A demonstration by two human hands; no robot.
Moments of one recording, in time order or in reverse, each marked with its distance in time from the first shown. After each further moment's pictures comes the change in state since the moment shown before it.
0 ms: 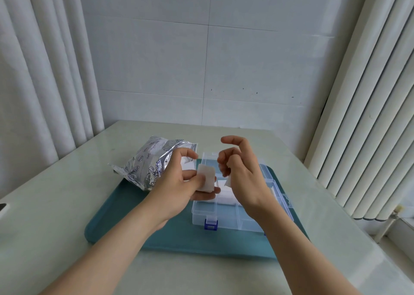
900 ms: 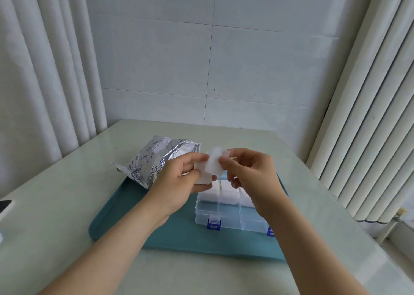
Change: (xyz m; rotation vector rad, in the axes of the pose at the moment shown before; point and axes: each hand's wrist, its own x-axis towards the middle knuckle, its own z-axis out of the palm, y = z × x) left_hand 0.005 0.001 -0.006 0.131 0.065 0.064; right_hand 0.006 -0.001 -0.010 0.094 0.050 0.149
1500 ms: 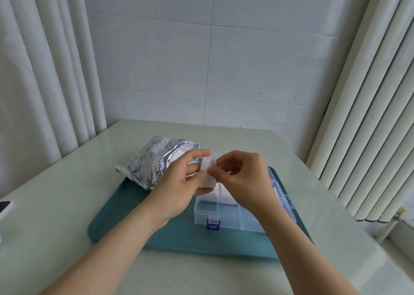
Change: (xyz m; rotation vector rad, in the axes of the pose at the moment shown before) left_hand -0.002 -0.003 0.002 0.059 -0.058 0.073; right_hand 0.001 0.011 0.009 -0.404 0.053 -0.172
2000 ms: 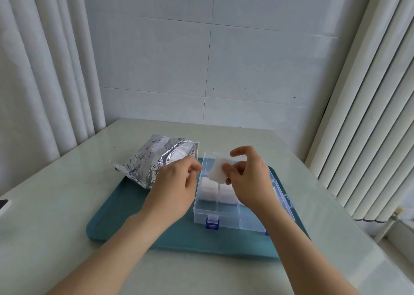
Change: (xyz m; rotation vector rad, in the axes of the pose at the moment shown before) left_hand 0.003 -0.017 -0.006 0.746 0.237 0.283; right_hand 0.005 0.018 -0.002 -0.080 0.033 0.057
